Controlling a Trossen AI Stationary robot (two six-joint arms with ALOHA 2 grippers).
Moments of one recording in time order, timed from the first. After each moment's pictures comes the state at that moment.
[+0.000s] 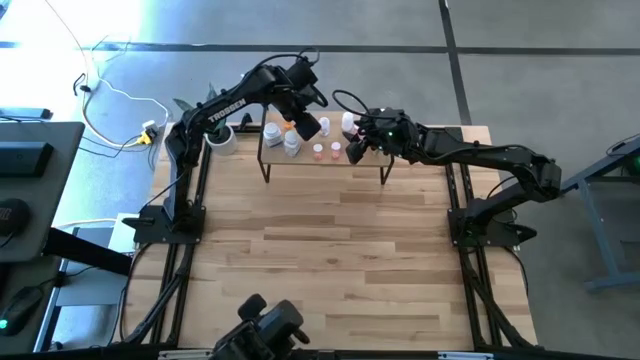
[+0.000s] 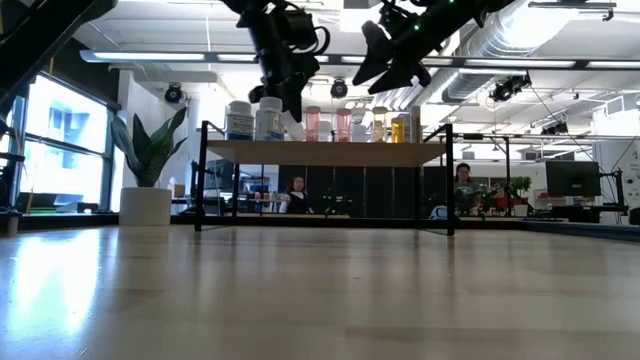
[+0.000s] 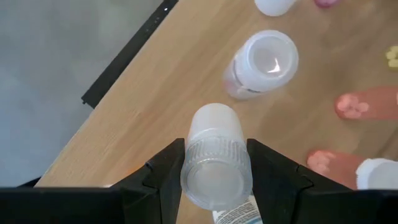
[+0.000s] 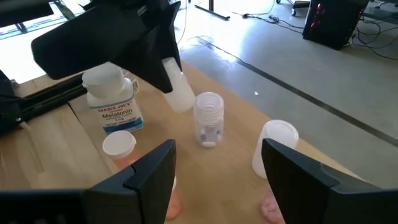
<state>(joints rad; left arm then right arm) 0.74 2.01 2.10 -1.25 0.02 -0.02 -0.37 1.40 1.13 -0.16 0.29 0.18</state>
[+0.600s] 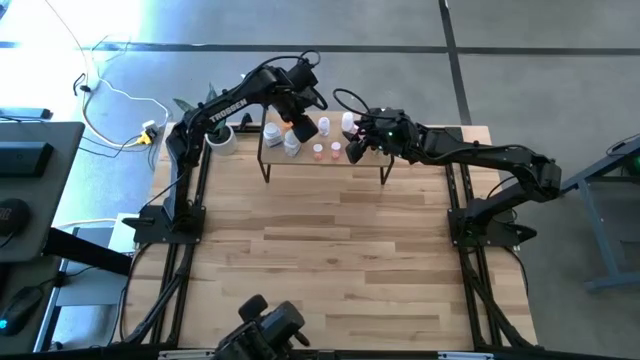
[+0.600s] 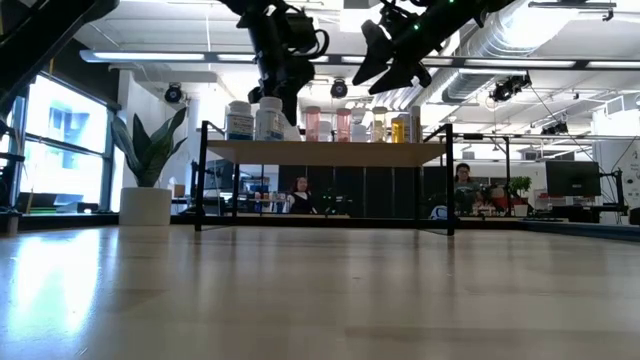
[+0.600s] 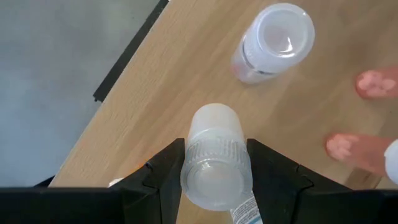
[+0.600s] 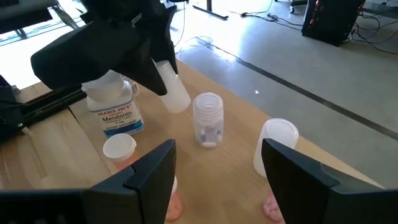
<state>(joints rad) 0.73 2.02 2.10 -1.28 -0.01 0.05 -0.37 1.40 1.13 -0.16 0.29 0.21</state>
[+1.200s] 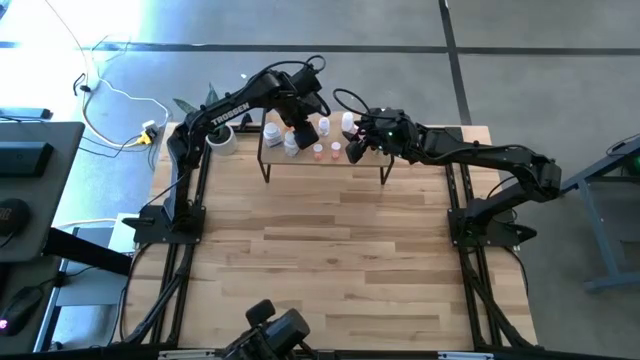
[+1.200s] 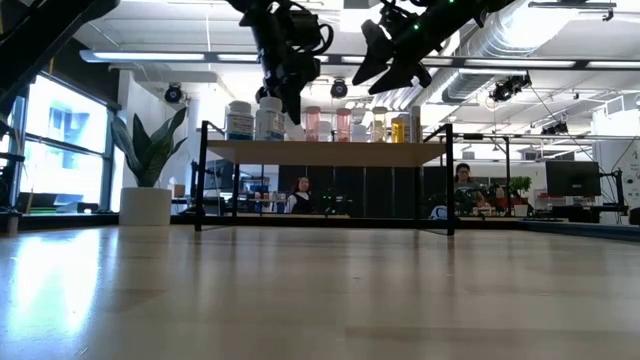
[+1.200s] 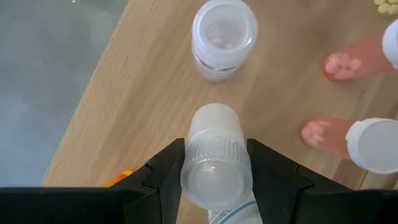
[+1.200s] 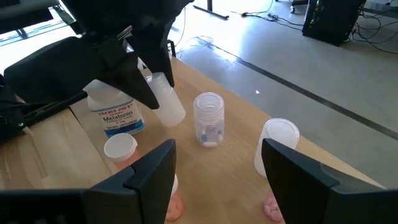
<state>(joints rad) 0.69 2.02 2.09 -1.28 0.01 0.13 -0.37 1.40 1.13 -0.16 0.29 0.21</state>
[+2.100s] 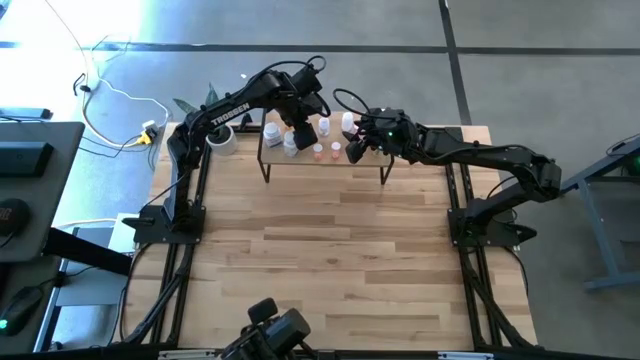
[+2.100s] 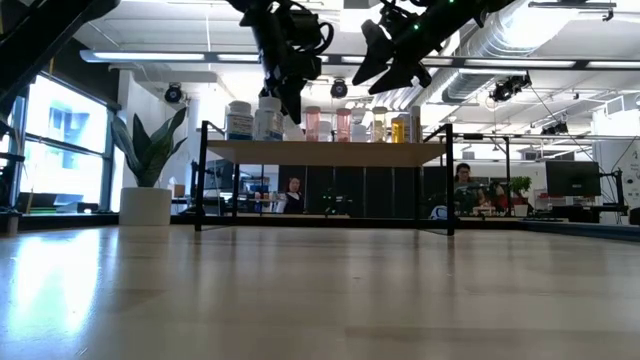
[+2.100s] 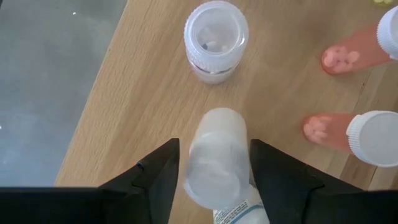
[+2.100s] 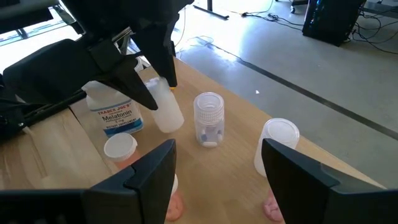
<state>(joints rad) 0.69 2.02 2.09 -1.27 0.01 0.20 -0.37 1.40 1.13 -0.16 0.29 0.21</state>
